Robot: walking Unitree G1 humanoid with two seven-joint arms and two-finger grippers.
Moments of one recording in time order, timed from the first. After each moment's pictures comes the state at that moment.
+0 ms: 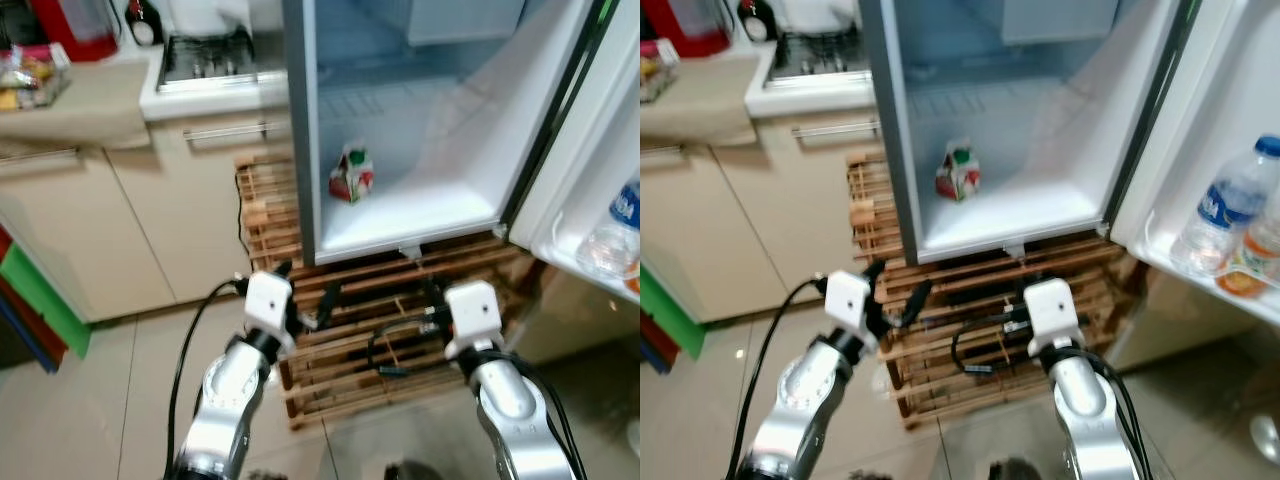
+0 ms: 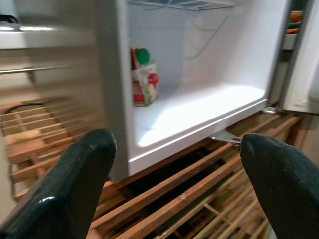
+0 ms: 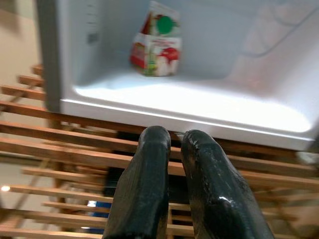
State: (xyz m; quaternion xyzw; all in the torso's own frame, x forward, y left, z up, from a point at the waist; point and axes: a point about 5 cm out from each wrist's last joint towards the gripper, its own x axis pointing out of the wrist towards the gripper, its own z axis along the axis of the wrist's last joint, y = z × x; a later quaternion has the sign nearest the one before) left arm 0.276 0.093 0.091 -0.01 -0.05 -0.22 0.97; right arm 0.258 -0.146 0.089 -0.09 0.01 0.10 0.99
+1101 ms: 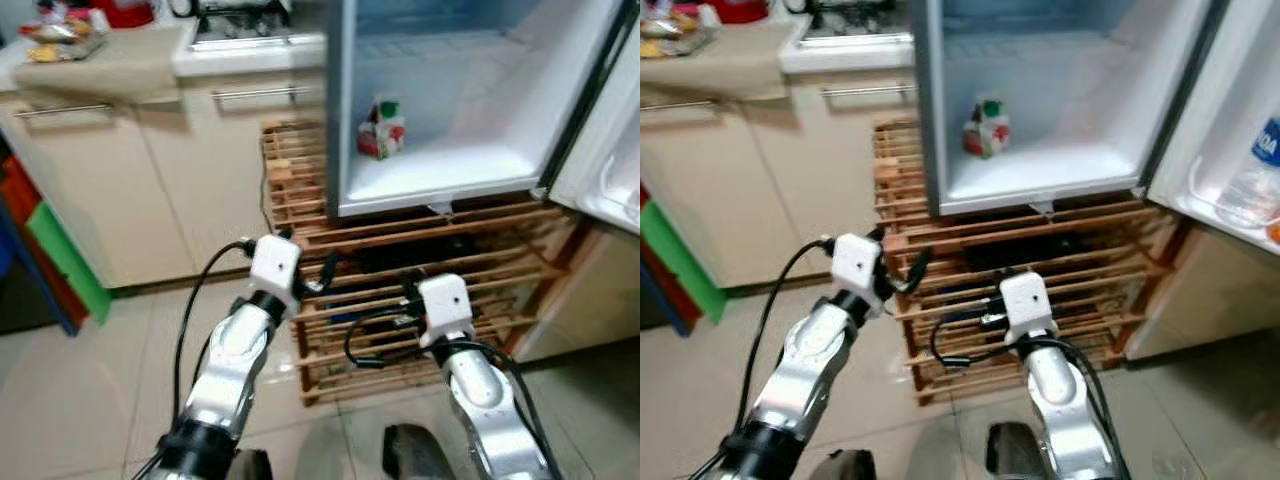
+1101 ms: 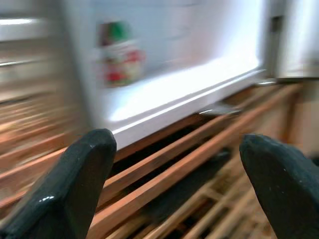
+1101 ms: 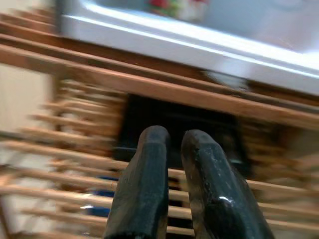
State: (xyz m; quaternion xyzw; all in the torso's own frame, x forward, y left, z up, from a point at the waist) left arm 0.300 0.055 0.123 0.02 -0.08 -0.29 0.95; right arm 0.268 -0.153 0.082 -0.13 0.00 0.07 0.99
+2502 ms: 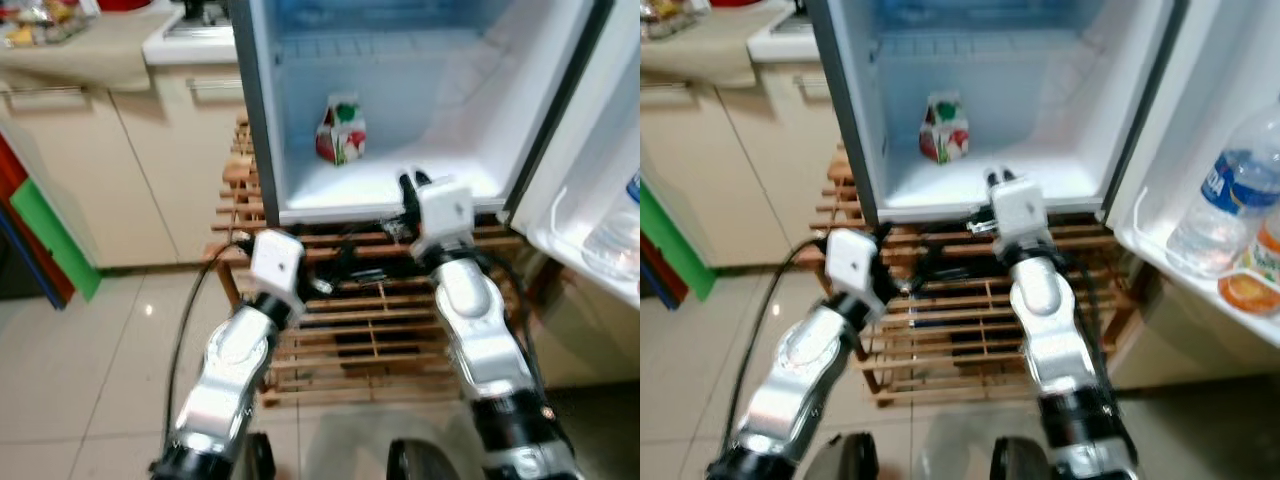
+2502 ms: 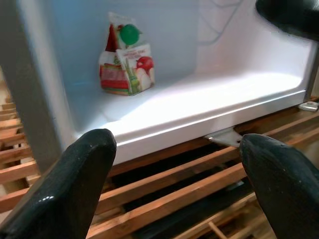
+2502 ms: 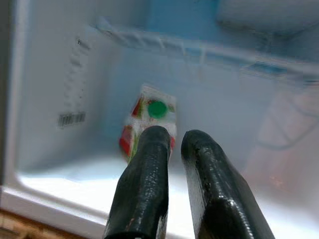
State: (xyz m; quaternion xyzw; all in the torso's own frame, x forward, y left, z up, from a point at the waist) left arm 0.286 0.091 0.139 0.00 -0.08 -0.22 0.97; right arm 0.327 -0.094 0.181 -0.10 -0.16 0.11 0.98
